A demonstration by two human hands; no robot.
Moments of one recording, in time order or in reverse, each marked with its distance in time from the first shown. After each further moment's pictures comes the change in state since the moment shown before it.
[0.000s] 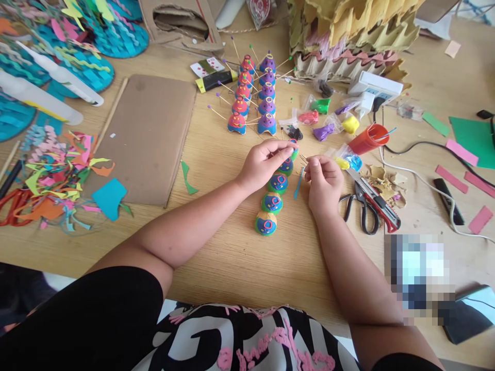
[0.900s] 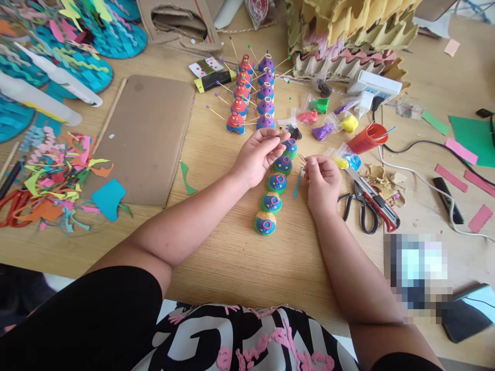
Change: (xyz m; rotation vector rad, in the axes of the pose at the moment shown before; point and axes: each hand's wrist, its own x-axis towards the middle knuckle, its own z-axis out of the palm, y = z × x) left_hand 0.014 0.014 -0.002 -0.537 0.204 -0.465; right_hand 0.001 0.002 0.000 -0.022 0.022 -0.001
